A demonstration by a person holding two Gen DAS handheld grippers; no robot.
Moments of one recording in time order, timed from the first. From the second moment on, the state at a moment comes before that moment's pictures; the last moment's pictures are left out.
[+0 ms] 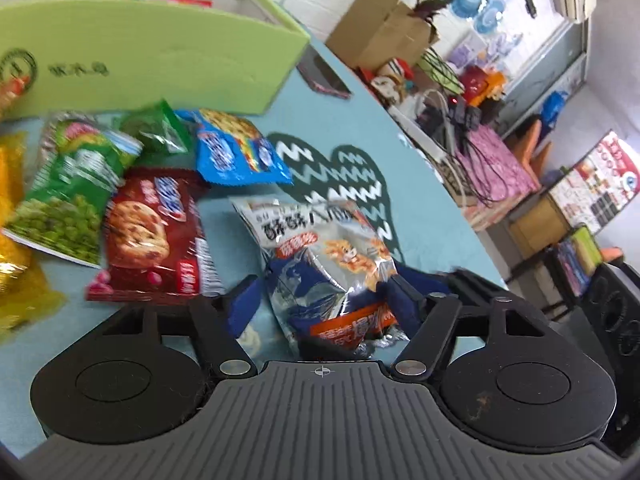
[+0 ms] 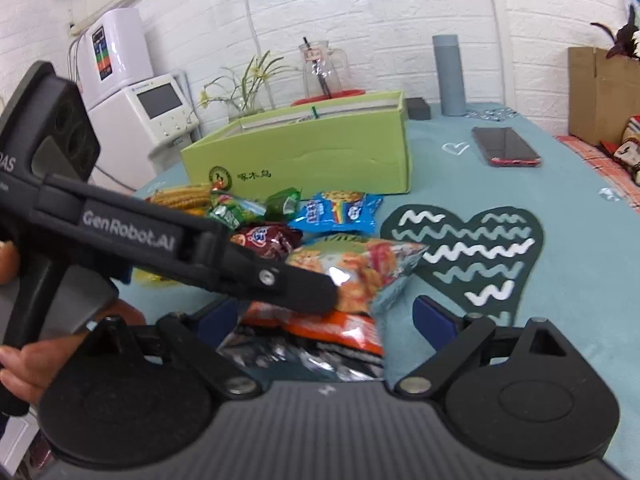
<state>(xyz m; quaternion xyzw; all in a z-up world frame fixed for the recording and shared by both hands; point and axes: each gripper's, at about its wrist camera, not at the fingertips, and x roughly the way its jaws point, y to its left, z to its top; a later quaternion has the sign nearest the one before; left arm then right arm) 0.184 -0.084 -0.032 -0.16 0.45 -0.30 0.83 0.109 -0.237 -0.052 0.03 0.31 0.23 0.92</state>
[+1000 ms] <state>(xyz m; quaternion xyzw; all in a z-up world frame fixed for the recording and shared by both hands) 0.334 -0.024 0.107 -0.12 0.25 -0.25 0.93 0.252 -0.192 0.080 -0.08 0.13 0.24 0.96</state>
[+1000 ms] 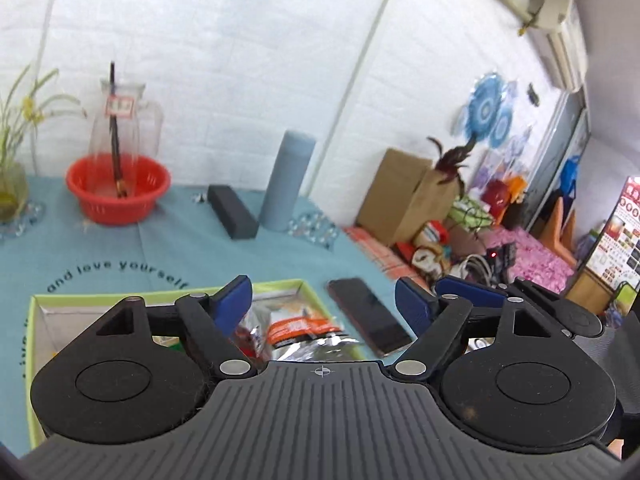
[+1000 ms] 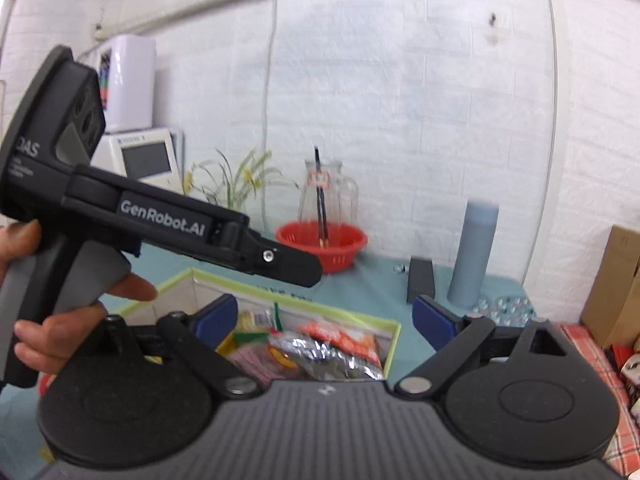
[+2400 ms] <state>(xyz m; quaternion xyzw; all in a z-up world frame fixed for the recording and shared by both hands) 0.169 -0.014 -0.008 0.05 0.33 -0.13 0.93 0.147 -0.171 -0.049 -0.06 0.31 0.24 0.92</state>
